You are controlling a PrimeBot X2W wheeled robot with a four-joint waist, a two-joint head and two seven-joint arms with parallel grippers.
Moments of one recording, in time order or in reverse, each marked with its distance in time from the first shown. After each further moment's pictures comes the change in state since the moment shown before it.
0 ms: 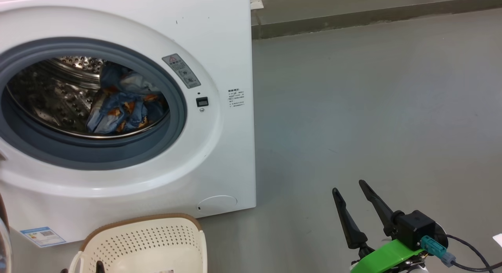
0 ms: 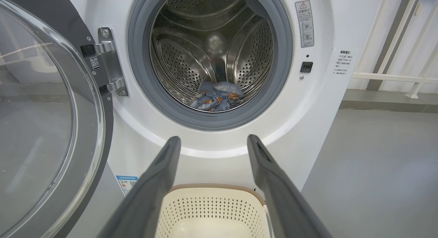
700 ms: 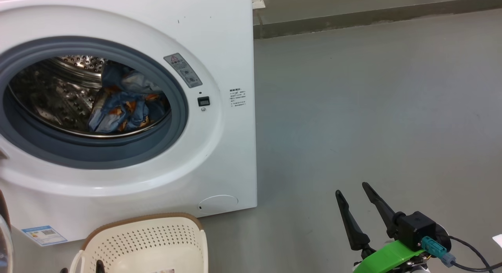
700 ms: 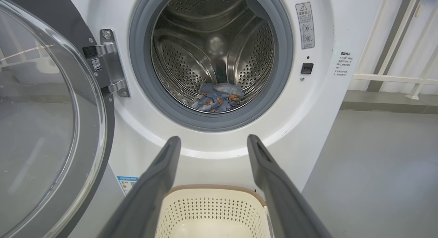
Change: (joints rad) left arm 0.000 0.000 0.000 -0.006 0.000 0.000 0.000; right arm 0.000 0.001 -0.020 0.022 -0.021 0.000 0.000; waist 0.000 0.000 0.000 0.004
